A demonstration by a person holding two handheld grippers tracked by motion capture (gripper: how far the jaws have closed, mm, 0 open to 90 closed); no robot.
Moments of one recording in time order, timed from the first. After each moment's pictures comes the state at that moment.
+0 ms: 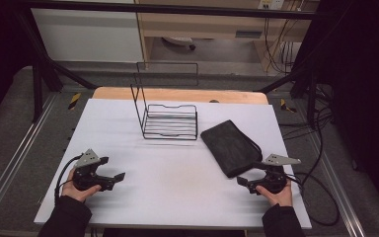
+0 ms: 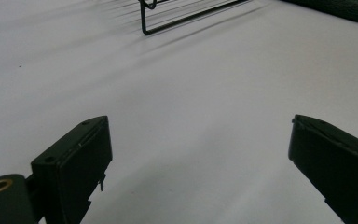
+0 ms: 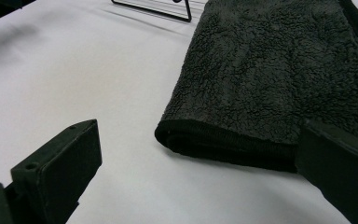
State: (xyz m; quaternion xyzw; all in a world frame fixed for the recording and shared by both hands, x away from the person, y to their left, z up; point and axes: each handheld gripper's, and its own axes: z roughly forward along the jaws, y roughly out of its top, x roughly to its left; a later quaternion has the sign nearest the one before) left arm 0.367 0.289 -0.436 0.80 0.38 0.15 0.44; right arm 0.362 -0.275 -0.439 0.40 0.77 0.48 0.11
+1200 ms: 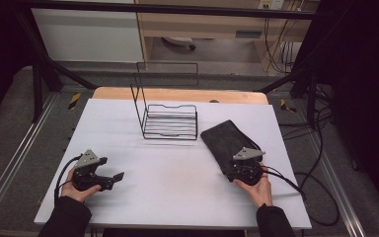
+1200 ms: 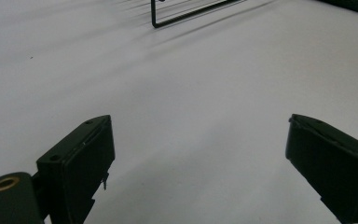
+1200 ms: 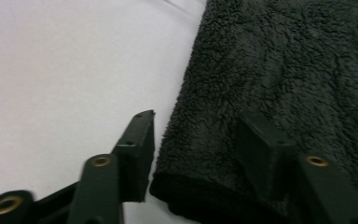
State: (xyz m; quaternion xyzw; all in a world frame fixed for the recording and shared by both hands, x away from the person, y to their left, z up) left arm 0.367 0.291 -0.439 0.80 0.39 0.16 0.43; right arm 0.389 -0.209 -0.444 0.38 0.83 0.36 0.18
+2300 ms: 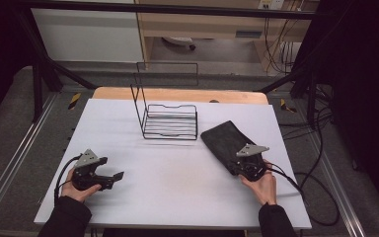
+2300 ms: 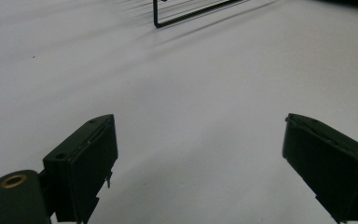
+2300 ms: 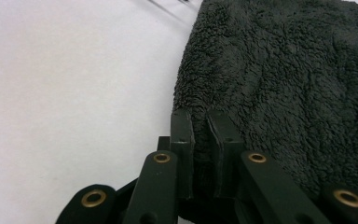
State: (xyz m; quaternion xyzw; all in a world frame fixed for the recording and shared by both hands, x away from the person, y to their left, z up) left arm 0.367 0.291 -0.439 0.80 0.39 0.16 0.43; right arm 0.391 -0.216 -0.427 0.37 0.84 0.35 0.17
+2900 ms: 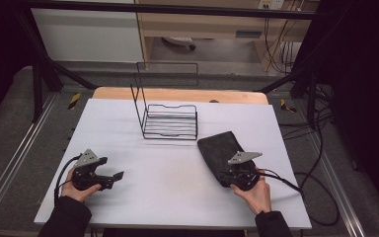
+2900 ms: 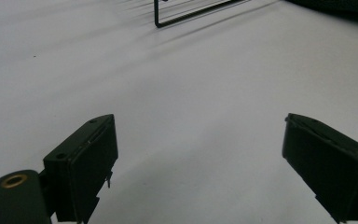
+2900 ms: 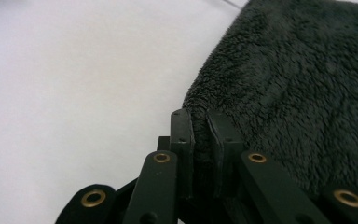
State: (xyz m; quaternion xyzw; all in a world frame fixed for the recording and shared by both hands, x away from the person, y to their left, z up) left arm 0.367 0.291 -0.439 0.80 0.39 0.16 0.43; right arm 0.362 -0.187 -0.417 0.36 0.85 0.37 0.10
